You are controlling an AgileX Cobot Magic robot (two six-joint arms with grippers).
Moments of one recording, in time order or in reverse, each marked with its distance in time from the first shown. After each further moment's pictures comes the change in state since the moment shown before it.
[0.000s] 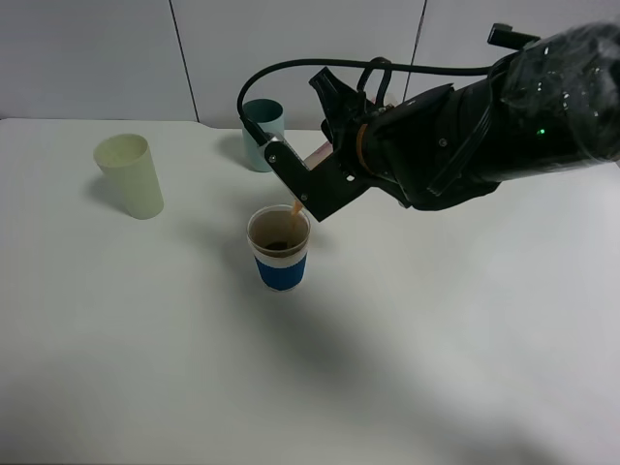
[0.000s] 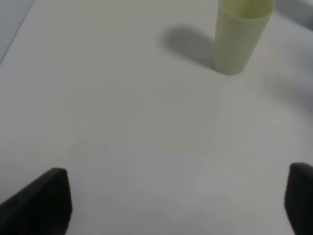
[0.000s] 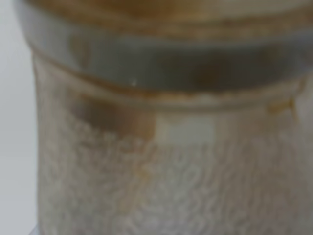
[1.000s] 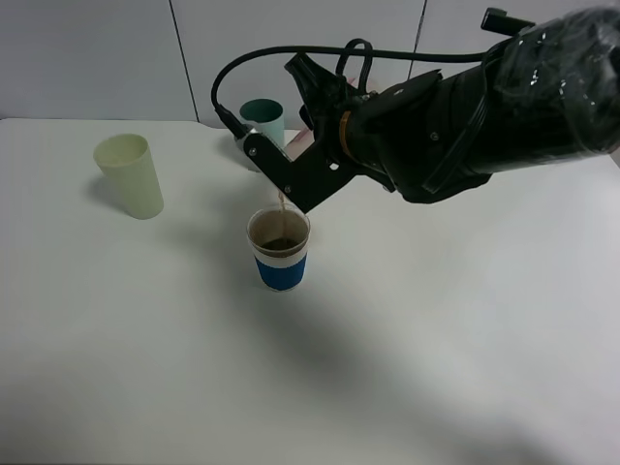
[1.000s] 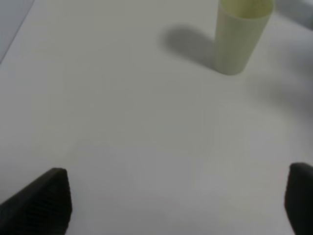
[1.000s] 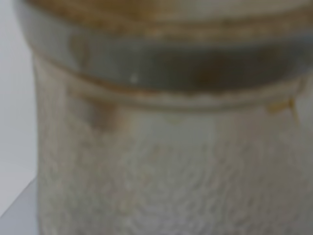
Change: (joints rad) left arm 0.000 0.000 0.000 0.000 0.000 0.000; right arm 0.028 0.000 -0.041 -0.083 -0.022 0.002
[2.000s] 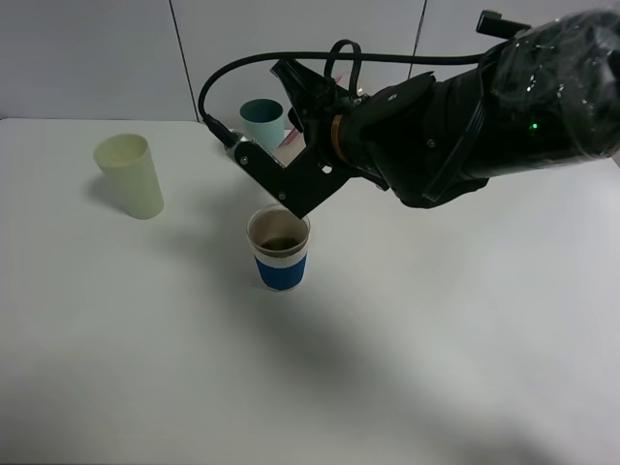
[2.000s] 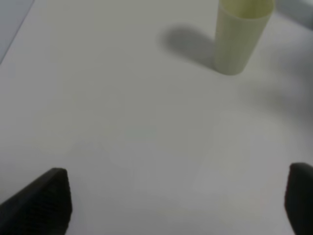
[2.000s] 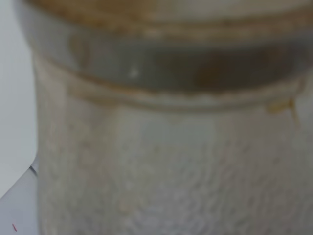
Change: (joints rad) left arm 0.000 0.000 0.000 0.000 0.000 0.000; right arm 0.017 0.000 0.000 -0.045 -0.020 0.000
